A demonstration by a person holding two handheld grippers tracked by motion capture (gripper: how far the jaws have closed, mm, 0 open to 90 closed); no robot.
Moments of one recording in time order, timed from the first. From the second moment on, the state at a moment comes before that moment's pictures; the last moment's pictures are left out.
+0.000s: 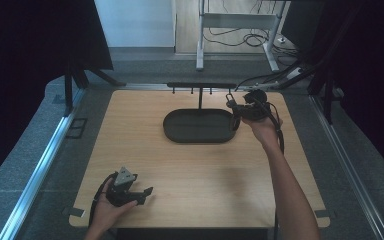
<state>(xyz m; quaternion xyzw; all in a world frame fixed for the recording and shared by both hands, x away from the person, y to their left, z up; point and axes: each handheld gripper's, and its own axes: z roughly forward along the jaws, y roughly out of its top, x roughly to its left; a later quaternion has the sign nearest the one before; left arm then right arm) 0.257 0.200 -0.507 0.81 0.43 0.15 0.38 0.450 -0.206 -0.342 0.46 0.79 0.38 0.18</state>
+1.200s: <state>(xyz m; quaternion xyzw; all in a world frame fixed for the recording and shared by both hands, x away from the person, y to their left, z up) 0.258 0.199 -0.509 0.81 0.42 0.14 0.38 0.483 -0.199 -0.372 0.50 0.76 0.36 0.21</state>
